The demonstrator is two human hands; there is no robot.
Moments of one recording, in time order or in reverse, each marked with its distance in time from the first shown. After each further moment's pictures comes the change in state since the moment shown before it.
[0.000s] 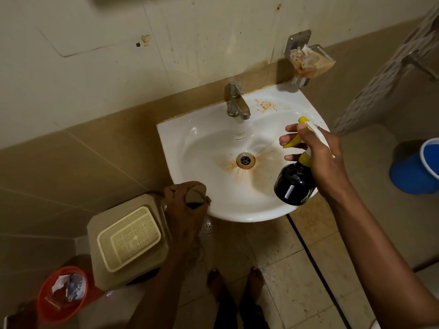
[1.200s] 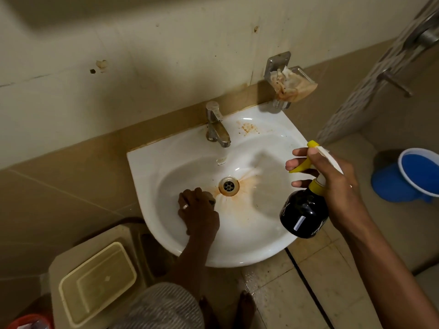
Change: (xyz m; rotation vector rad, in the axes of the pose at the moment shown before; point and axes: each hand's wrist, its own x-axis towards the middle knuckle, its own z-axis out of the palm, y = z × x) left_hand 0.066 0.022 0.132 0.771 -0.275 -0.072; right_hand 0.039 0.012 -0.042 0.006 0.048 0.025
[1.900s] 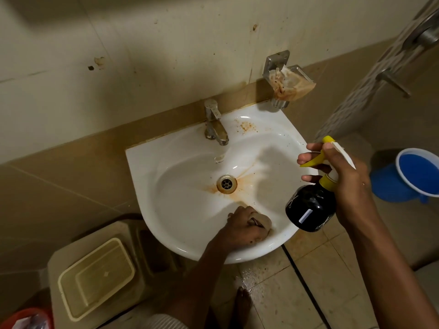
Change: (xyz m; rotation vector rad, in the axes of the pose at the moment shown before) left_hand -0.053 0.050 -0.037 -0.716 -0.830 0.280; right_hand 0.002 -0.005 -0.017 0.015 0.088 -0.004
